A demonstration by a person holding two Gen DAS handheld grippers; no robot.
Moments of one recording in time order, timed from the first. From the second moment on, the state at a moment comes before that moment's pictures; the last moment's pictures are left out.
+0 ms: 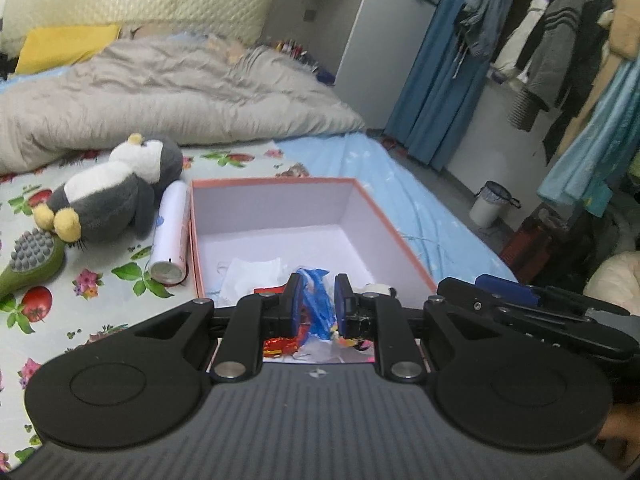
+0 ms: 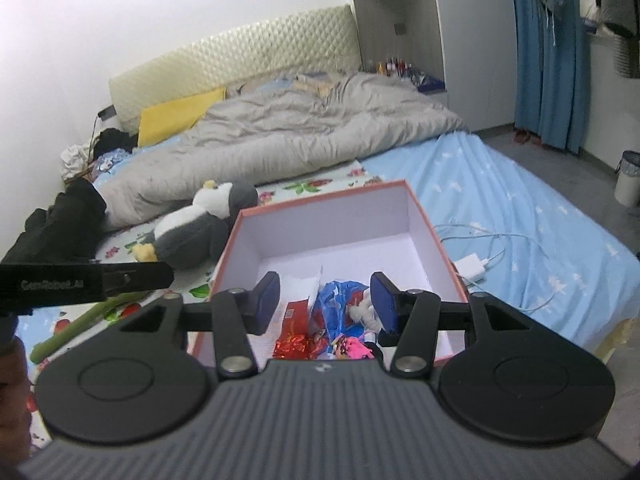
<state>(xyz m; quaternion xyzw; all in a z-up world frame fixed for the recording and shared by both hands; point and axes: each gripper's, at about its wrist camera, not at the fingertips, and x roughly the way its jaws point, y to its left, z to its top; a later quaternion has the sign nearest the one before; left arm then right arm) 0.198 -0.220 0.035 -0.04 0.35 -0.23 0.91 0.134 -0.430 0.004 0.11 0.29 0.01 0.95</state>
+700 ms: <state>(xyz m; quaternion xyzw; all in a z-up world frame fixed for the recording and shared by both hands) 0.089 -0.197 0.046 -0.06 0.34 -0.22 0.91 0.040 -0.413 0.020 0.09 0.26 0.01 0.96</state>
